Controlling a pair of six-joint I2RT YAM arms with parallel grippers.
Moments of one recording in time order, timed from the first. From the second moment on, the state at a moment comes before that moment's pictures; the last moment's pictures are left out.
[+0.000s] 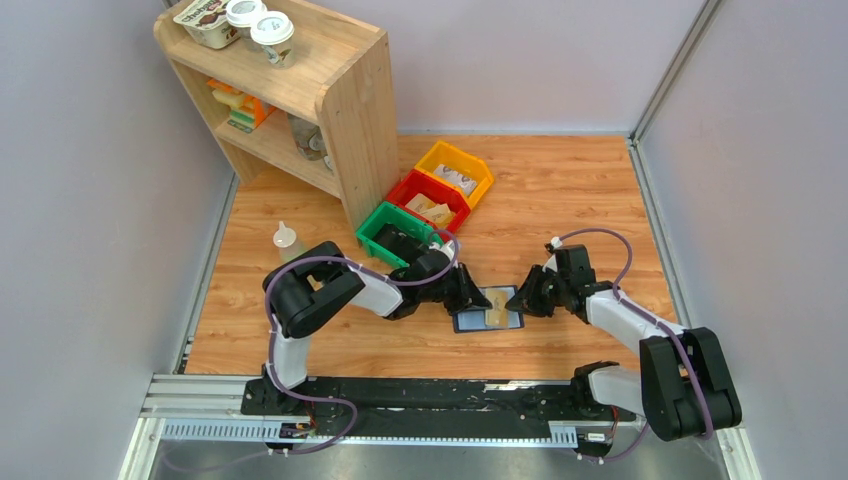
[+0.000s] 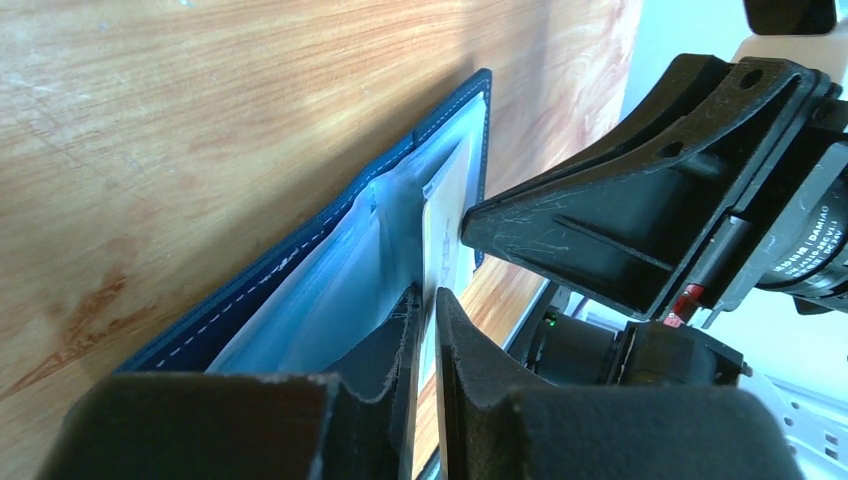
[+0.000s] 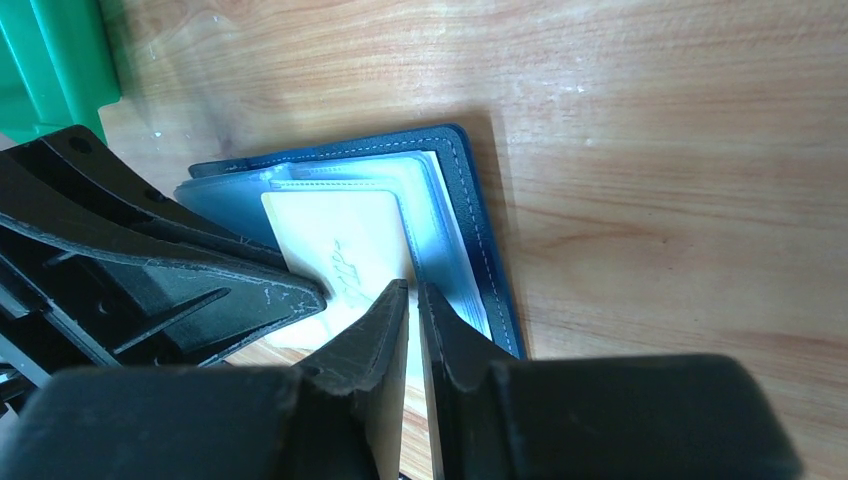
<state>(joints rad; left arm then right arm) -0.95 1.94 0.81 0.62 0.30 -1.20 0.21 1.21 0.41 -0.19 -0.43 0.64</state>
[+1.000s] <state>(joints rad) -0.95 1.92 0.77 0.65 0.28 -1.21 0.20 1.25 0.41 -0.14 -0.48 0.65</state>
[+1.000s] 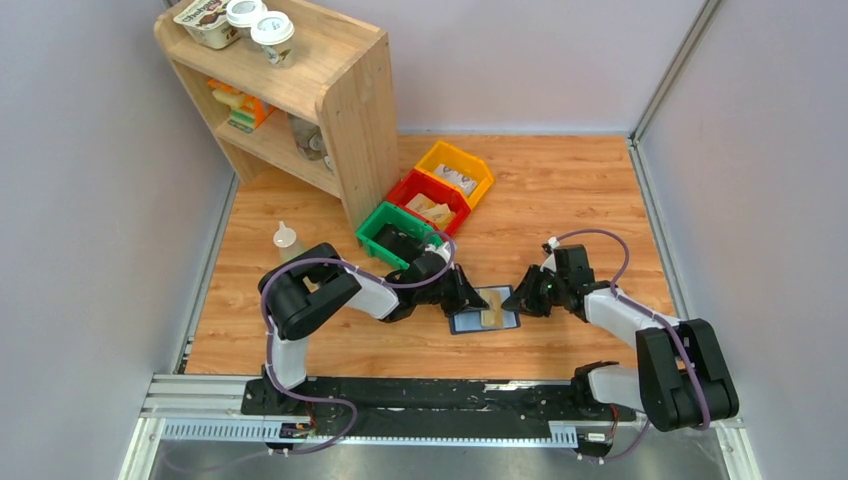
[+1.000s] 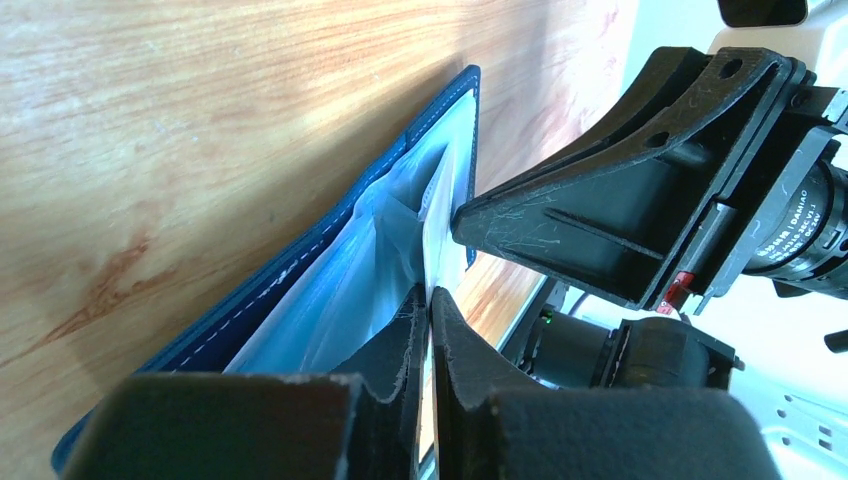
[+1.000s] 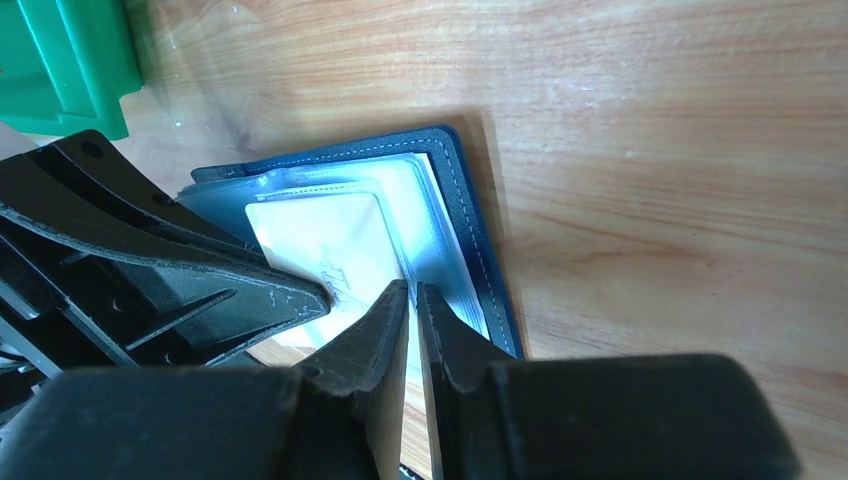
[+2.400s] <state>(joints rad) -0.92 1.89 0.75 0.60 0.31 -1.18 0.19 1.27 0.34 -0.02 -0.63 0.67</state>
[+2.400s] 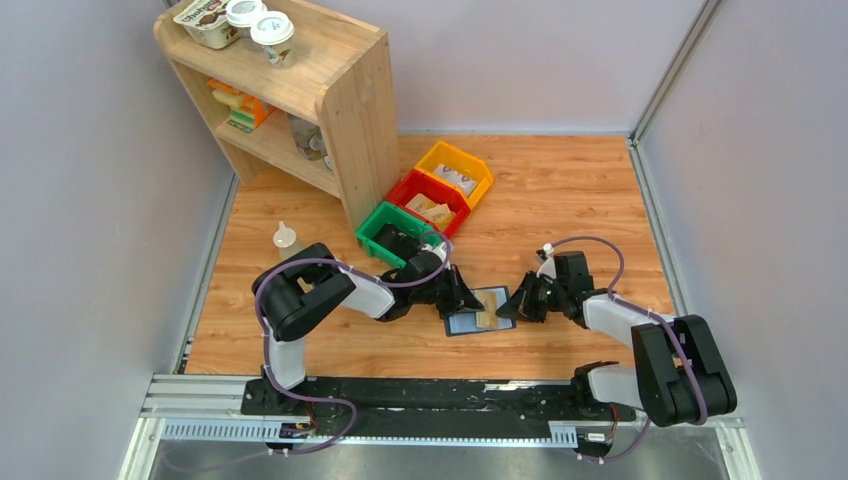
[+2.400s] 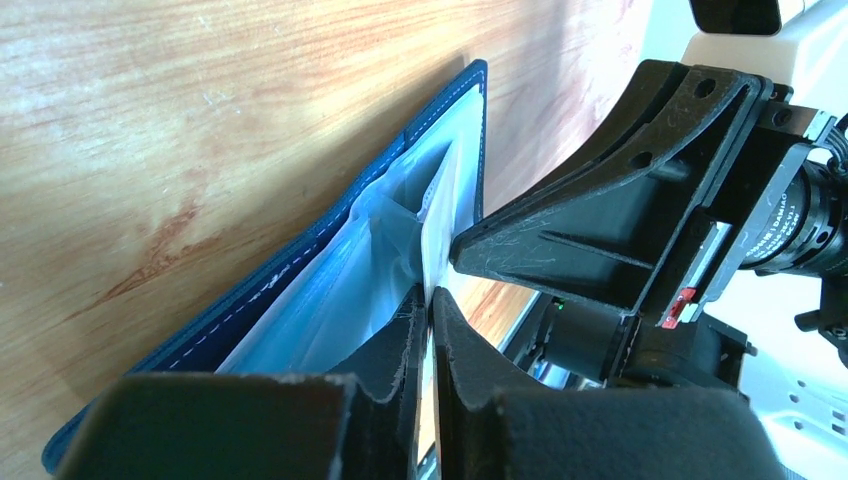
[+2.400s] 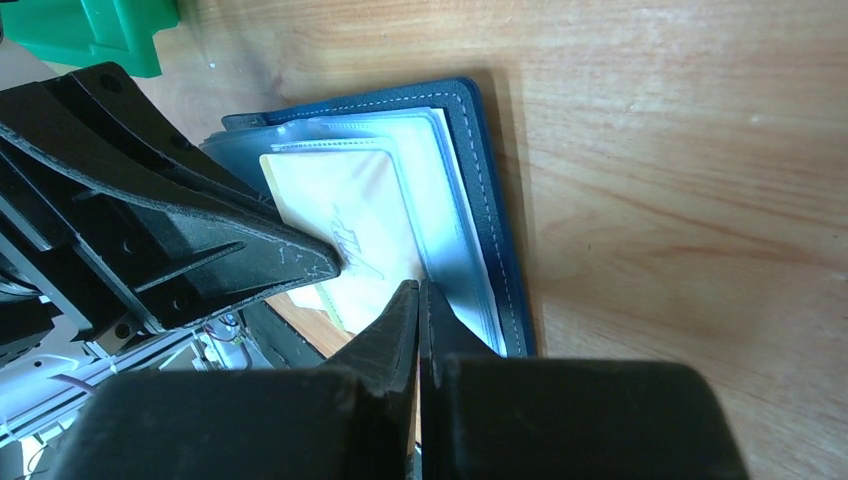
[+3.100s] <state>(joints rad) -0.91 1.89 0.68 0.73 0.31 -1.23 0.19 1.29 0.36 -0.04 -0.63 0.68</state>
